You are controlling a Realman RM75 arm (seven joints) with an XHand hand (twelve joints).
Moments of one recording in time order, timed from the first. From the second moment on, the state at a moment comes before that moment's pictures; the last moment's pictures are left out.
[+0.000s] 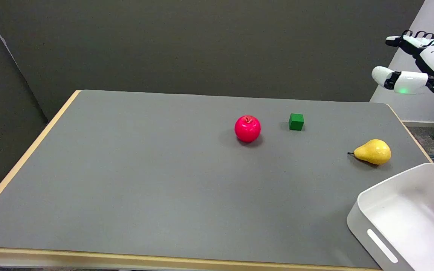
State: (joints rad) arm -0.51 -0.83 -0.75 1.81 1.49 -0.09 -0.42
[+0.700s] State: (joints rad) arm -0.50 -0.83 -0.82 1.81 1.44 -0.08 -0.55
